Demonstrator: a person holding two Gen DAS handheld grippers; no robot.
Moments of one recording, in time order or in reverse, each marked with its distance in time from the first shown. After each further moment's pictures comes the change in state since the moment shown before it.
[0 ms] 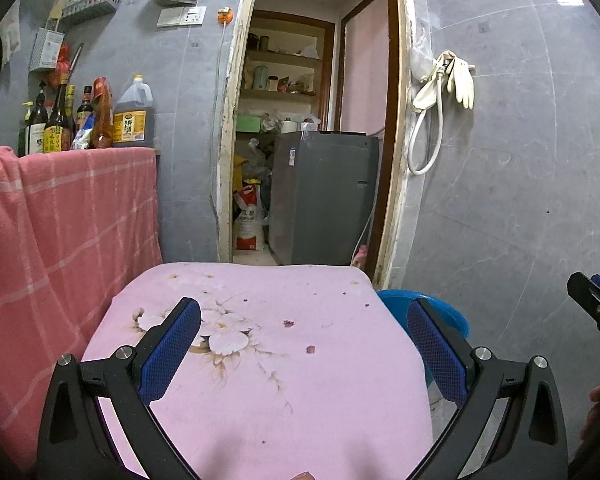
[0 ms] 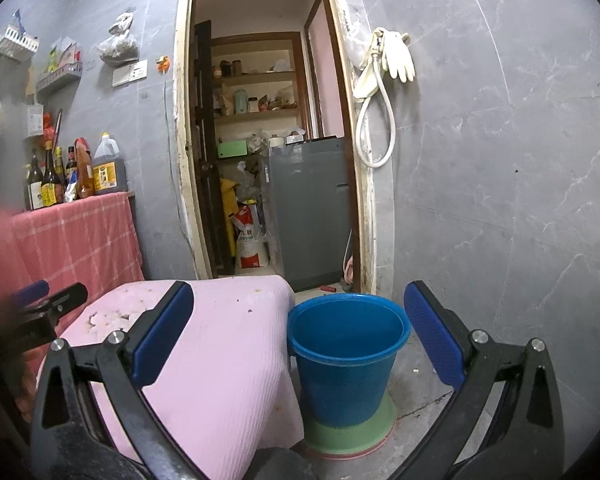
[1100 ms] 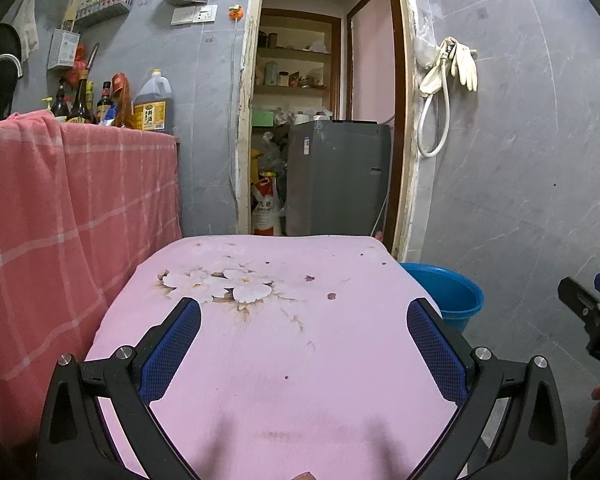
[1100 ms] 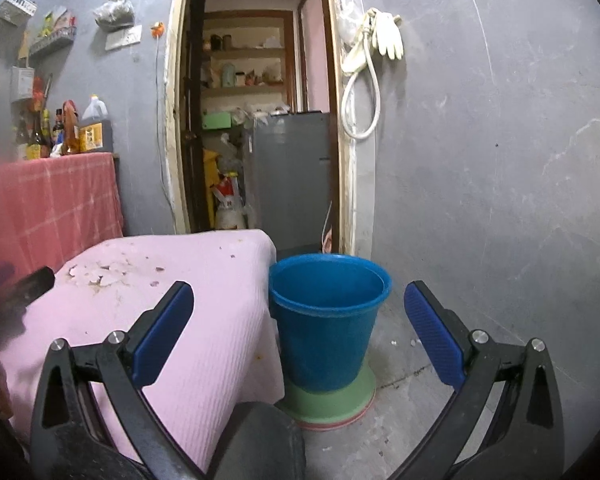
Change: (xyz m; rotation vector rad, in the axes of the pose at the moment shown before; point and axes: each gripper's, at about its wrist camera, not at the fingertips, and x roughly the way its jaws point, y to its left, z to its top) left arm -0.024 0.002 -0.056 0.020 0.018 0.063; right arm -0.009 0.007 -0.052 -0.033 0.084 -0.088
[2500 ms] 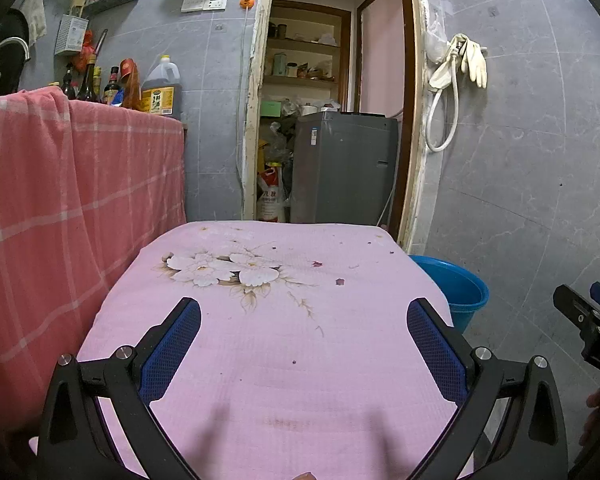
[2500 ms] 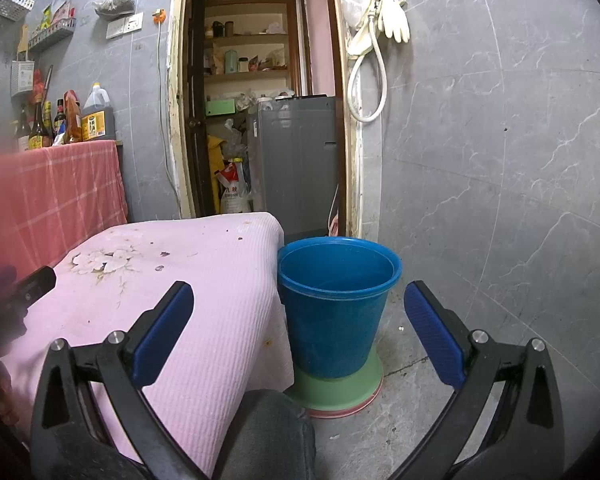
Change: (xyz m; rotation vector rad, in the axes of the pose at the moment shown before) left arm 0.005 0.015 -0.012 -0.032 0.031 0.008; right arm 0.002 0.007 -0.009 0.000 0.041 0.013
